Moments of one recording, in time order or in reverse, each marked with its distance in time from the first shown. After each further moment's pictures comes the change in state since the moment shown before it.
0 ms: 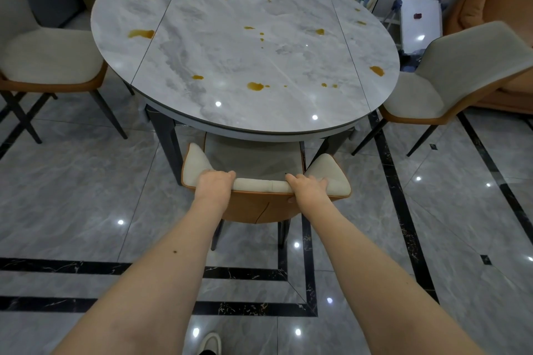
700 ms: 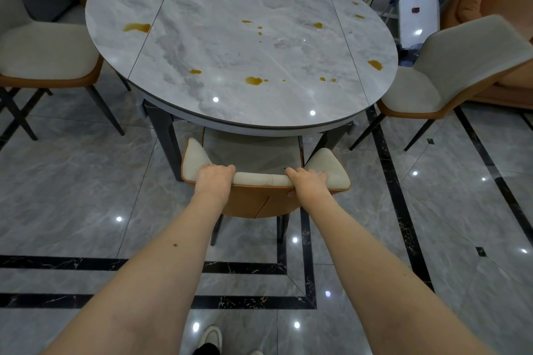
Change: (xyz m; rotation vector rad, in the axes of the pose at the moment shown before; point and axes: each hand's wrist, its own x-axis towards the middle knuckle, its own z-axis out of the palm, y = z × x) left_hand -0.002 -0.001 0.005 0.020 0.061 0.011; right_hand -0.003 0.000 0.001 0.005 0.028 -0.005
